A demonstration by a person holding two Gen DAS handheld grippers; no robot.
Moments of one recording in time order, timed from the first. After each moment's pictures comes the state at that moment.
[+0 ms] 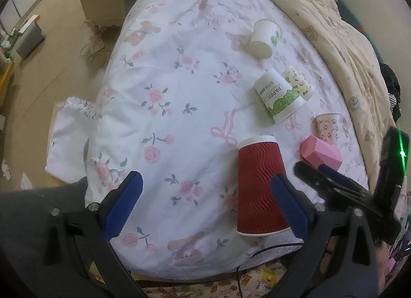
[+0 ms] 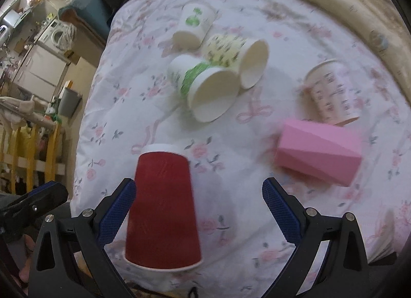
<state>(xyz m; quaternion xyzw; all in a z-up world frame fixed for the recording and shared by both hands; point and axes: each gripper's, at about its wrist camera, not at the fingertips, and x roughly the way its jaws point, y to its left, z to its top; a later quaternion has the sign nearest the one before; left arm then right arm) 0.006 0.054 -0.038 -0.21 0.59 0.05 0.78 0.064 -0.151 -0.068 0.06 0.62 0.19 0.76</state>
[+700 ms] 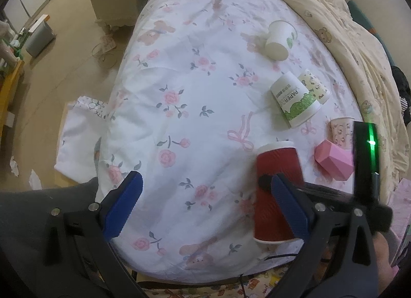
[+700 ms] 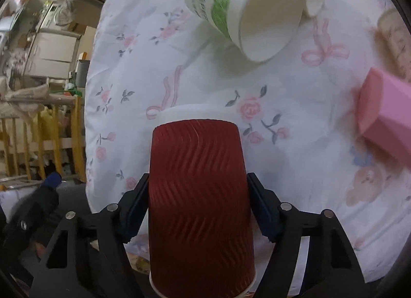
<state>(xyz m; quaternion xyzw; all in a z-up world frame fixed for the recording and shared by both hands) 0.007 0.064 -0.044 -0.19 0.59 0.08 0.78 0.071 -0.113 -0.126 0.10 0.71 0.24 0.65</state>
